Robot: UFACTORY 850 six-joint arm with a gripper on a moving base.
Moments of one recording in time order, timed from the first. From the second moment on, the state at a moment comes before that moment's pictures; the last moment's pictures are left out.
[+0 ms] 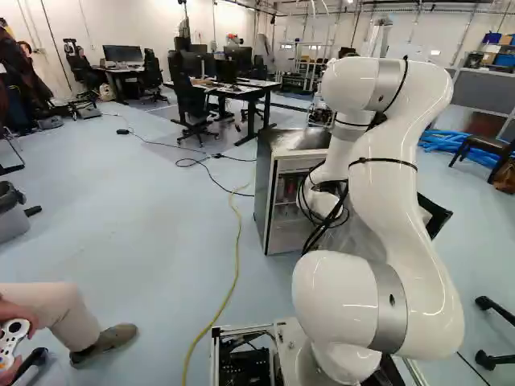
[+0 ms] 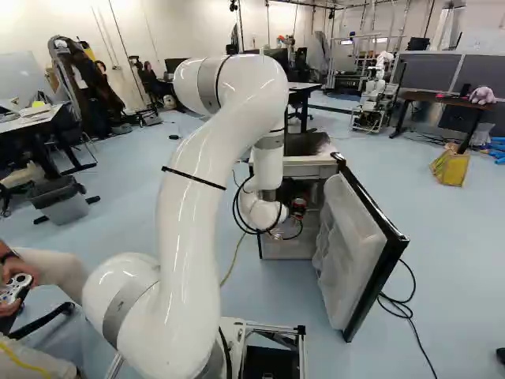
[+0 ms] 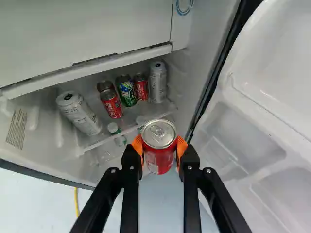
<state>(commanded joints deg) -21.1 -43.2 -41.1 5.2 60.0 0.0</state>
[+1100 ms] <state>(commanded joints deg) -17.4 -22.1 -20.8 5.2 60.0 0.0</state>
